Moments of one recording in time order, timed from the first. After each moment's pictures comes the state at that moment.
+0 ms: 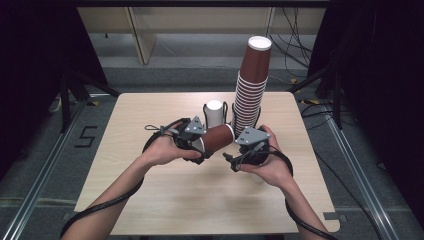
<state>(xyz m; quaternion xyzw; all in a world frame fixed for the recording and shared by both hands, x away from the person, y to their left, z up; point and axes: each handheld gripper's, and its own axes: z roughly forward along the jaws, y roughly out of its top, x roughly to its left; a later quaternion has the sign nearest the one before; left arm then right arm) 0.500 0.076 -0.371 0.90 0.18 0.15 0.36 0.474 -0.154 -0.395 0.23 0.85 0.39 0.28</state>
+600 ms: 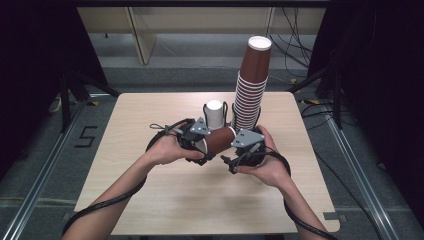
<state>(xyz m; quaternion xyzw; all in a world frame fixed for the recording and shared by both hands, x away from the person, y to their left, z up) 0.501 0.067 -0.372 0.91 0.17 0.14 0.35 0.474 -0.145 -0.399 0.20 0.86 0.38 0.28</state>
